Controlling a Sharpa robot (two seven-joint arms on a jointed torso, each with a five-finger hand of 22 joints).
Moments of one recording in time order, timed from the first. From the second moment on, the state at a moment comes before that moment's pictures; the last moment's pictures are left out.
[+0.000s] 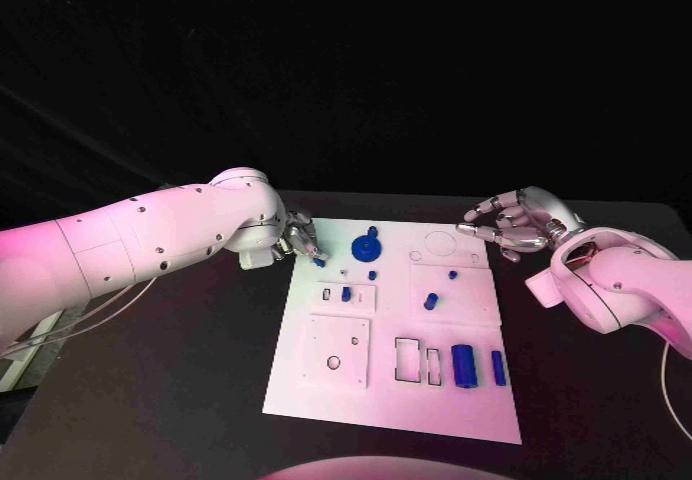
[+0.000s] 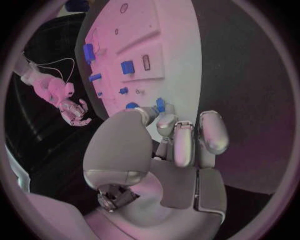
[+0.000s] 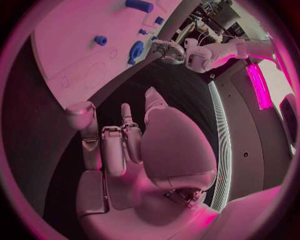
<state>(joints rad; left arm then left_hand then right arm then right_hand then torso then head) 1.32 -0.71 -0.03 1.32 -0.99 0.23 -0.60 1.30 -0.11 0.60 0.30 0.05 0.80 0.05 0.77 0.65 1.28 -0.02 1.24 0.92 1.47 -0.08 1.44 1.31 0.09 1.34 0.03 1.34 1.12 1.32 -0.93 -0.18 1.58 -0.76 -0.53 0.02 1.34 -0.13 -0.02 0.29 0.18 0.91 0.13 0.25 0.48 1.46 0.05 1.40 1.31 1.46 -0.02 1.50 1.31 0.12 1.32 0.09 0.98 1.06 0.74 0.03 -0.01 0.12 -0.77</state>
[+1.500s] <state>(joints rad) 1.26 -0.89 -0.04 1.62 -1.11 0.06 -0.47 1.24 -0.17 0.71 0.26 0.05 0.80 0.06 0.83 0.66 1.29 -0.03 1.24 0.89 1.47 -0.08 1.44 1.31 0.09 1.35 0.03 1.35 1.15 1.32 -0.93 -0.18 1.58 -0.75 -0.53 0.03 1.34 -0.12 -0.02 0.29 0.18 0.91 0.13 0.26 0.48 1.46 0.05 1.40 1.31 1.46 -0.02 1.50 1.31 0.12 1.32 0.09 0.97 1.06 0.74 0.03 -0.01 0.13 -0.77</state>
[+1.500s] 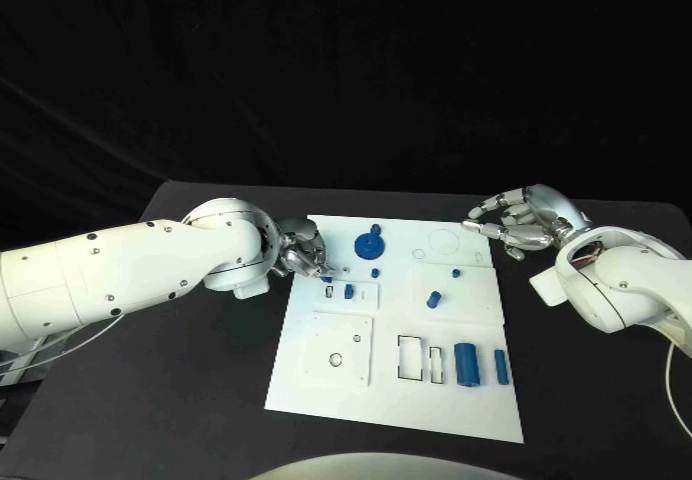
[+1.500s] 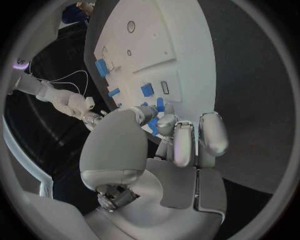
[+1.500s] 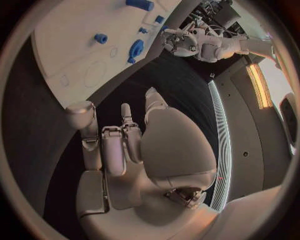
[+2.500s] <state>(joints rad) 1.25 -0.86 -0.04 1.61 -1.13 0.12 -0.53 1.23 -0.18 0.72 0.27 0.05 0.80 0.06 0.84 0.68 1.29 -0.03 1.23 0.87 1.47 -0.08 1.44 1.31 0.09 1.36 0.03 1.36 1.16 1.32 -0.93 -0.18 1.58 -0.75 -0.53 0.03 1.33 -0.12 -0.02 0.29 0.18 0.91 0.13 0.26 0.48 1.46 0.05 1.40 1.31 1.46 -0.02 1.49 1.31 0.12 1.32 0.09 0.96 1.05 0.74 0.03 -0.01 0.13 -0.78</state>
